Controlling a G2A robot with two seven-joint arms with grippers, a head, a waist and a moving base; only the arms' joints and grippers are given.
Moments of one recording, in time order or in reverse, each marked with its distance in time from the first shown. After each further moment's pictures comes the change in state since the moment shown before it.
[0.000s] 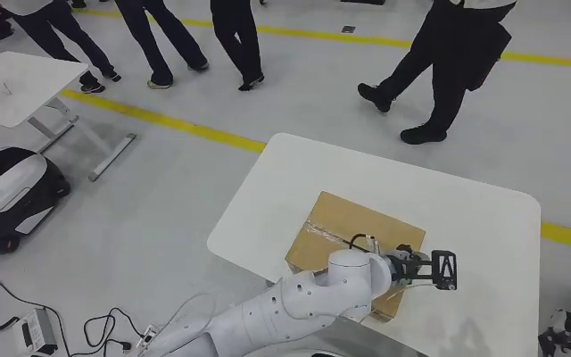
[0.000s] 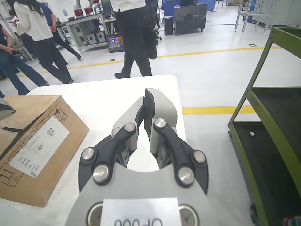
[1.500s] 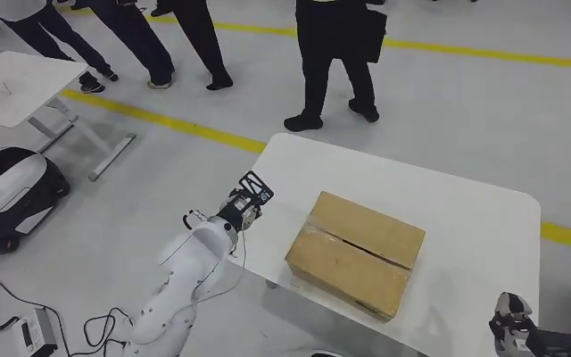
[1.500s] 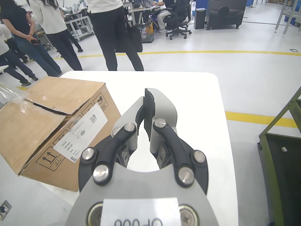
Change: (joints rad) left arm 0.617 0.164 -0.988 -0.522 0.008 0.016 0.010; right arm 0.021 -0.011 -0.121 -0.047 -0.105 -0.051 0.060
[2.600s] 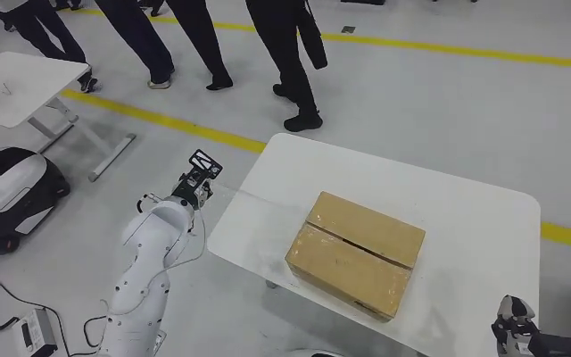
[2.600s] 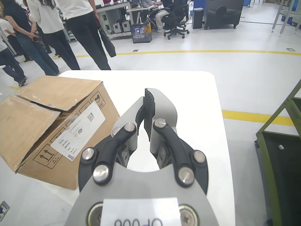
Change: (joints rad) left arm -0.100 0.037 -0.210 0.189 0.030 -0.048 -0.021; right arm -0.013 -0.003 0.010 0.001 0.000 0.009 -0.007
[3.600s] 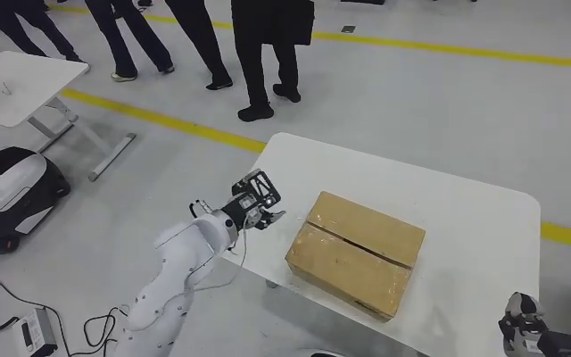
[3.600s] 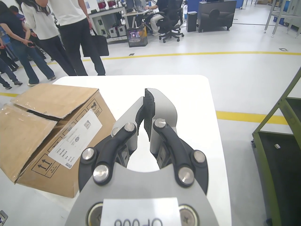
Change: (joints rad) left arm 0.004 0.005 0.296 -0.154 -0.108 -0.164 0.089; right arm 0.003 -0.004 0.015 -0.030 0.024 0.029 0.008
